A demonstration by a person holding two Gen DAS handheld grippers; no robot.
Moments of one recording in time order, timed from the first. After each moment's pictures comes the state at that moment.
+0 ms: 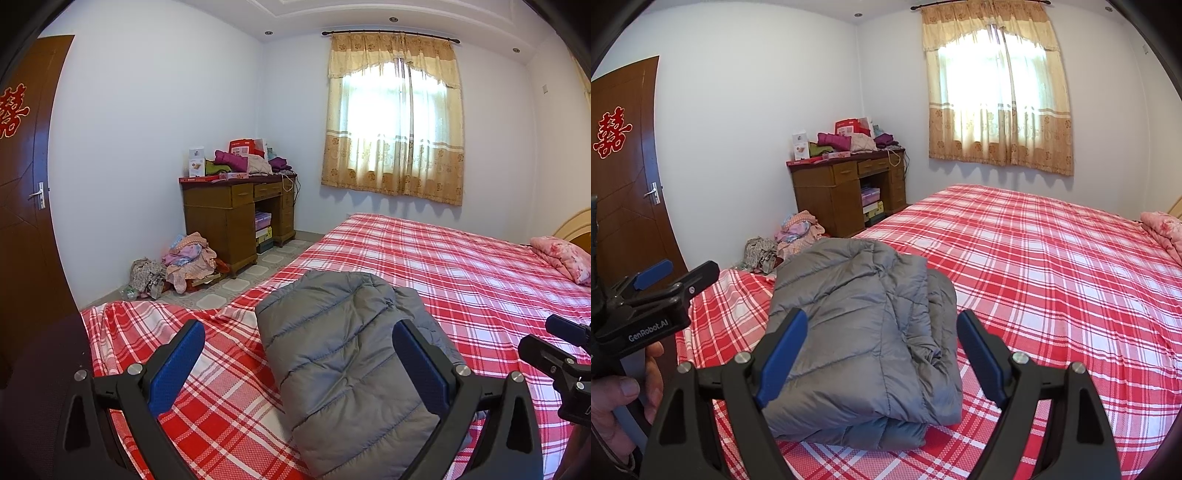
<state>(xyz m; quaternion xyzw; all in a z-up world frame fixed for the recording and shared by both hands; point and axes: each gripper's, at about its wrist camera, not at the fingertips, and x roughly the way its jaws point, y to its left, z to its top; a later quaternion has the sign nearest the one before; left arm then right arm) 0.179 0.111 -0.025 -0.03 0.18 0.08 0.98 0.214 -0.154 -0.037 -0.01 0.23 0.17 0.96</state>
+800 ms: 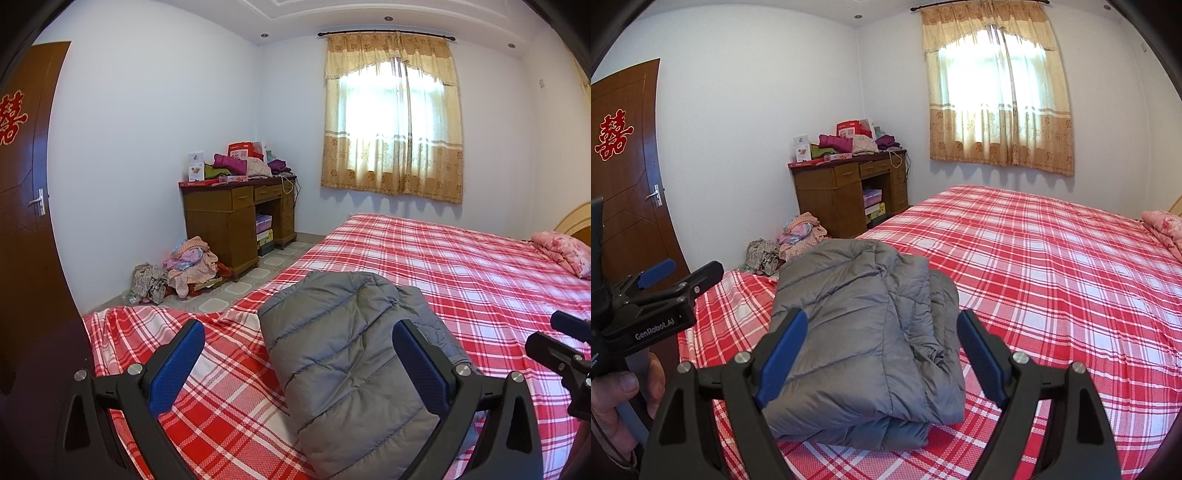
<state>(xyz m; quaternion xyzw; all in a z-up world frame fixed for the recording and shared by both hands) 0.180 0.110 -0.031 -0.01 0.18 0.08 0.98 0.211 -0.151 -0.035 -0.01 0.23 0.18 0.96</state>
